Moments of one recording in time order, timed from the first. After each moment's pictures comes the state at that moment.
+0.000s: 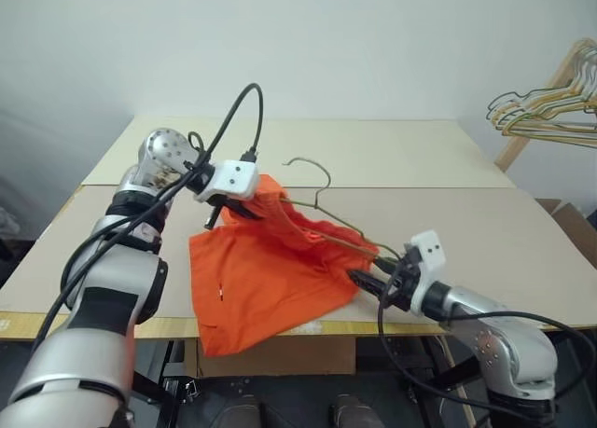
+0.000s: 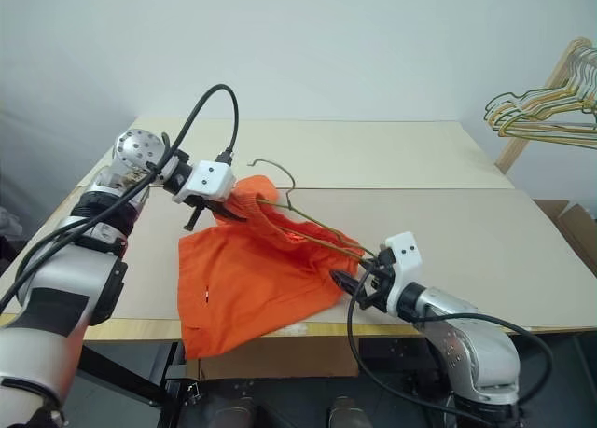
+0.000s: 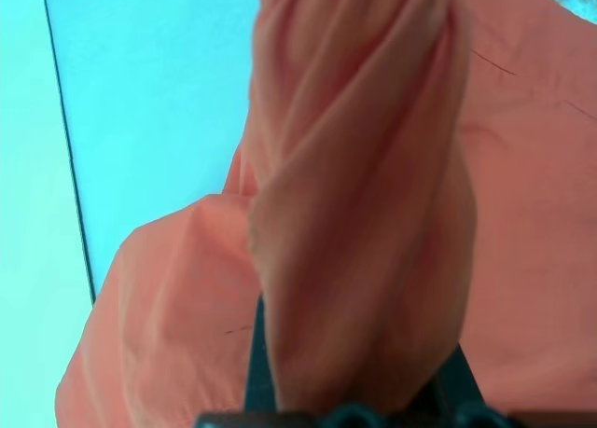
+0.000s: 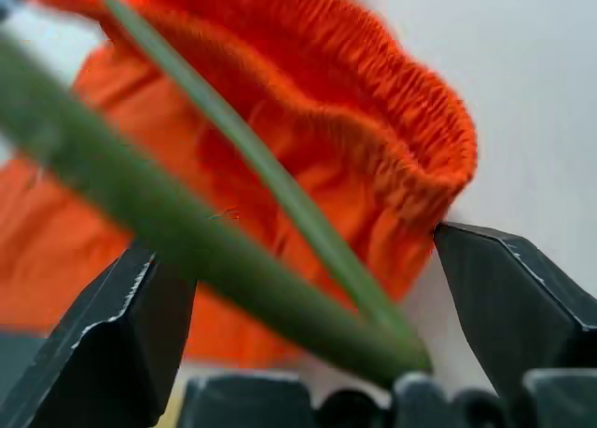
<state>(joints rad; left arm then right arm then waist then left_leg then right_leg) -1.22 0.54 -0.30 1.11 0.12 -0.52 -1.60 -0.11 -0.31 -0.17 -0.46 0.45 0.99 0.54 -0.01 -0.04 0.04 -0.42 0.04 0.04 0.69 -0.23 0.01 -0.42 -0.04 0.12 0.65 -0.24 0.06</state>
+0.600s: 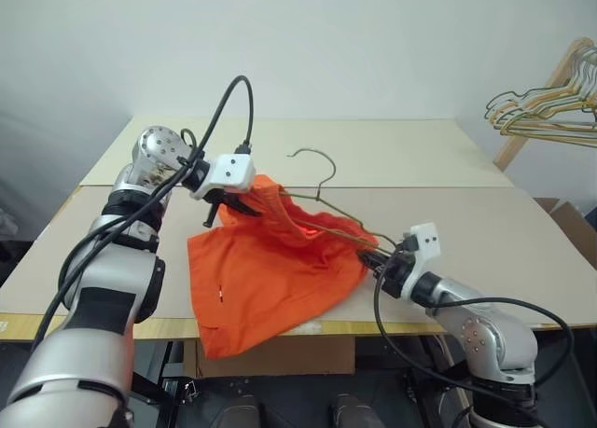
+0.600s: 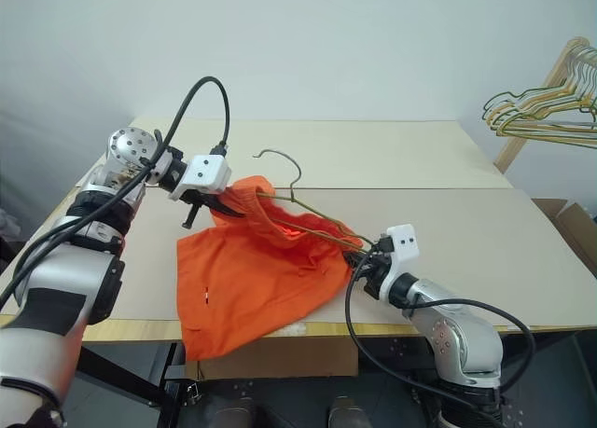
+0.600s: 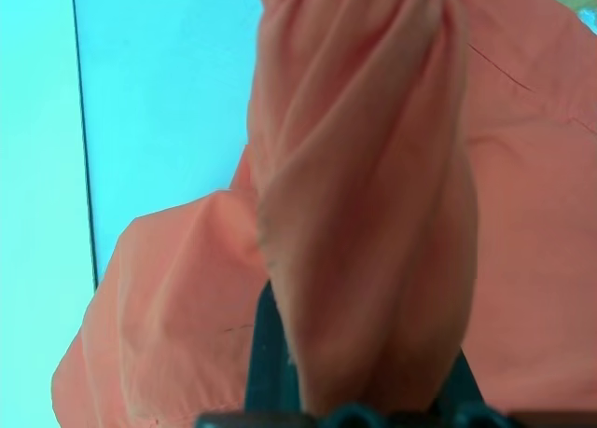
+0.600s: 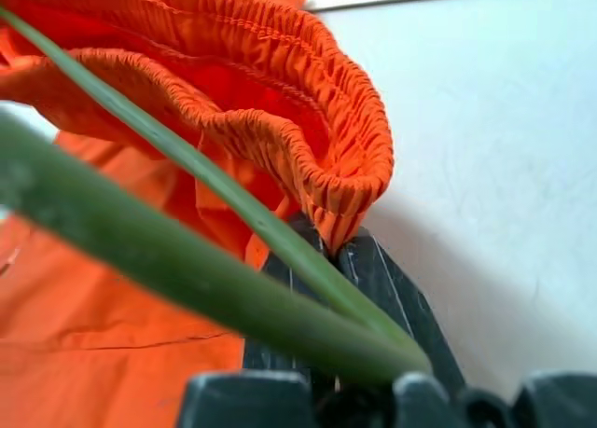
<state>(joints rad) -1.22 0.54 -0.26 1.11 0.12 -0.45 -1.59 -0.14 -0.28 -0.18 -0.40 0.50 0.92 0.48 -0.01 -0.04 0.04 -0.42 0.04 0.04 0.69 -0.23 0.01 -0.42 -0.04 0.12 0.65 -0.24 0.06</state>
